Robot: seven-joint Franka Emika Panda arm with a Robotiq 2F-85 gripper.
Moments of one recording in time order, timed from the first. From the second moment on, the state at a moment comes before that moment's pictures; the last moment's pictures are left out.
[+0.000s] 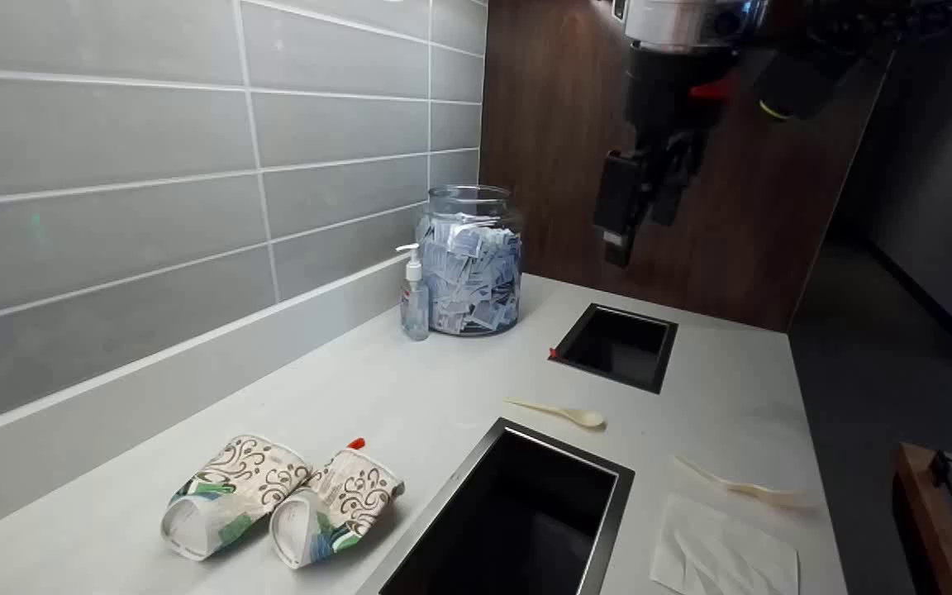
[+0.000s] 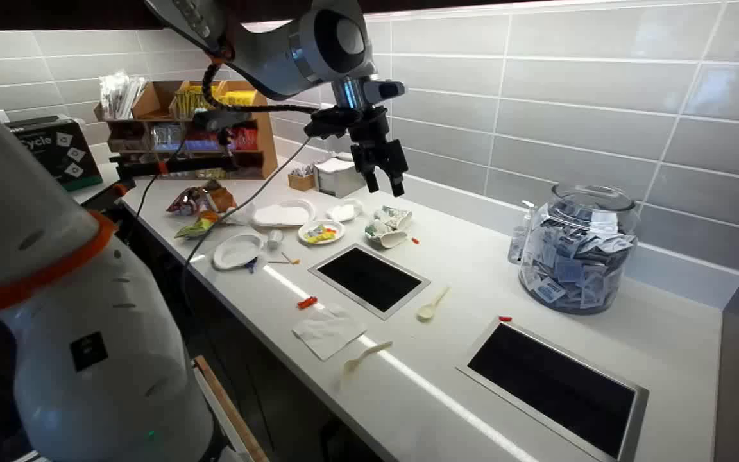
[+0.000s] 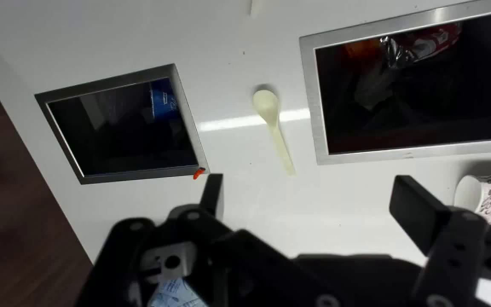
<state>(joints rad) -0.05 -0.27 0.33 -2.28 -0.25 2.04 0.55</state>
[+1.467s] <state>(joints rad) 0.08 -0.30 0.24 -2.65 -0.21 2.52 0.45</state>
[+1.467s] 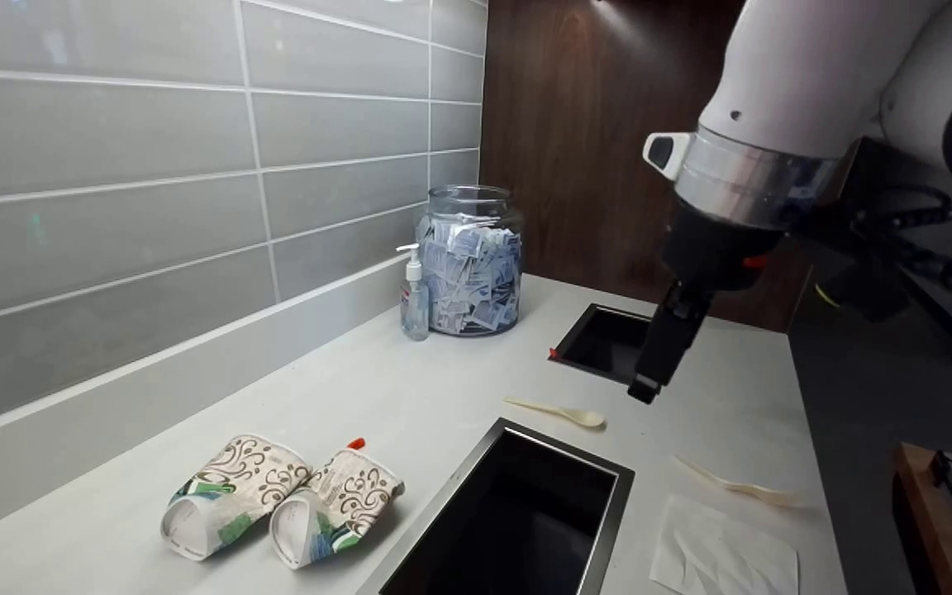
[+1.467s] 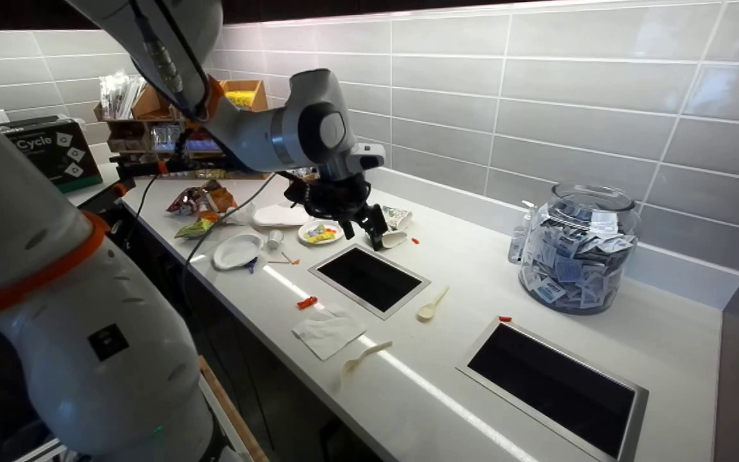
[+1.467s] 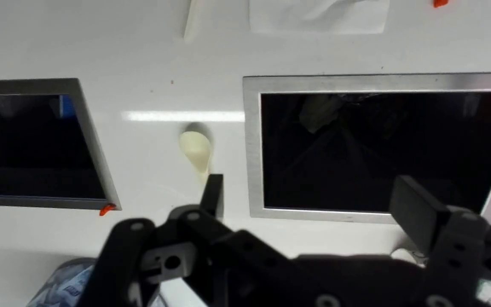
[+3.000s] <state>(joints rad) 0.20 -0.13 0.08 -2.76 0.12 2.70 -0.29</state>
